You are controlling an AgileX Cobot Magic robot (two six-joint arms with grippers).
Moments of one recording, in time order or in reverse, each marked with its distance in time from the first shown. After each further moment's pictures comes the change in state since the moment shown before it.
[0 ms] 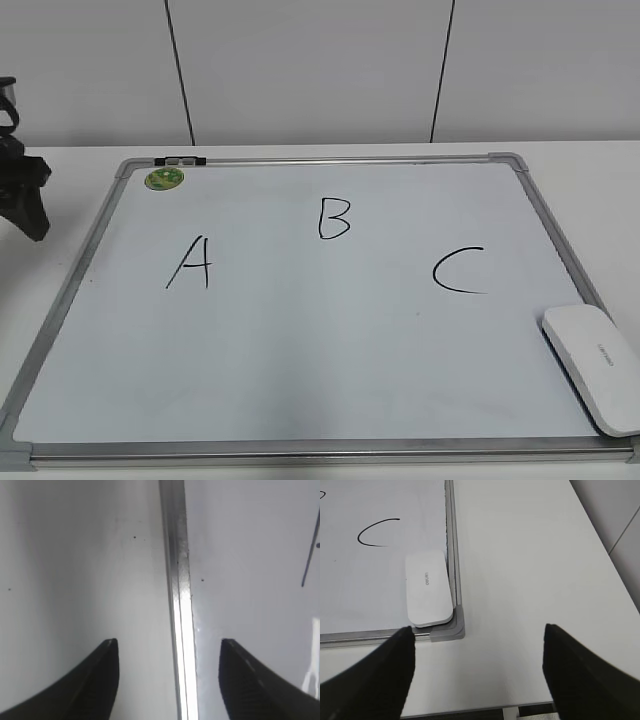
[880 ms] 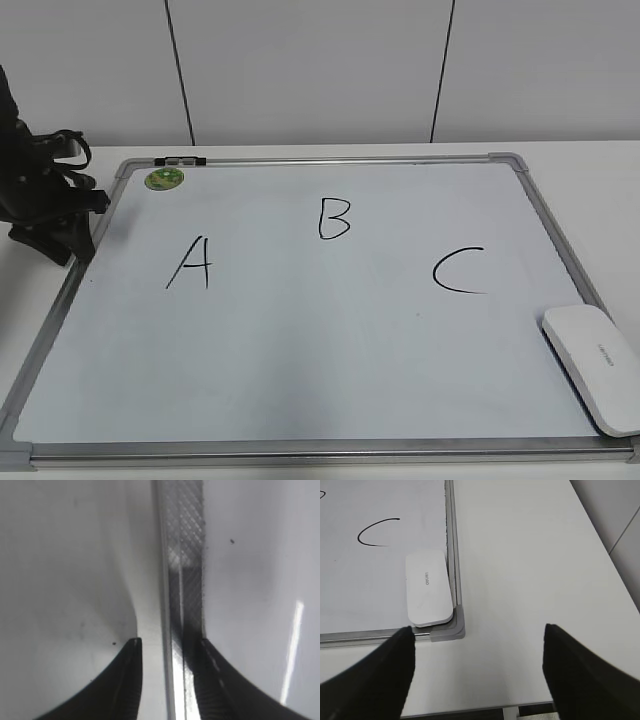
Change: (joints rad) left arm 0.002 0.413 -0.304 -0.064 0.027 0.027; right arm 0.000 0.000 0.000 0.000 0.000 0.000
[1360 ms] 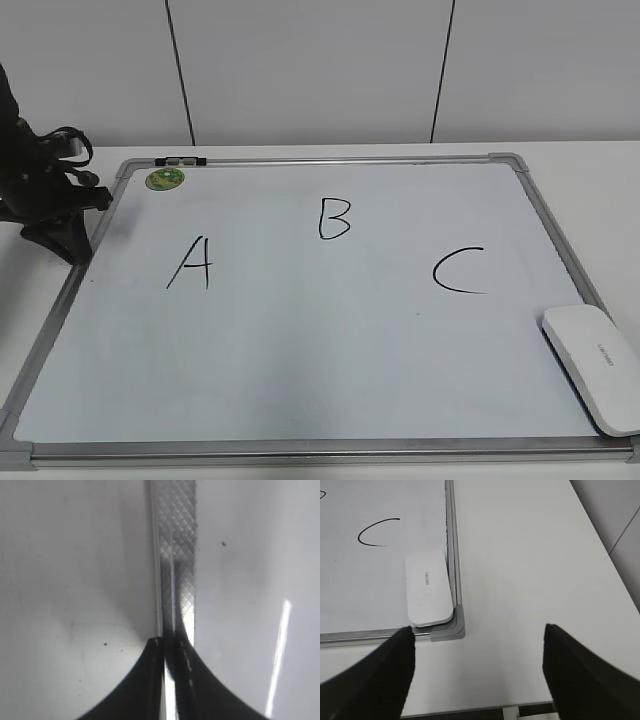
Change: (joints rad) left arm 0.002 0.019 -0.021 -0.027 0.026 0.000; right arm 0.000 0.000 0.000 0.000 0.000 0.000
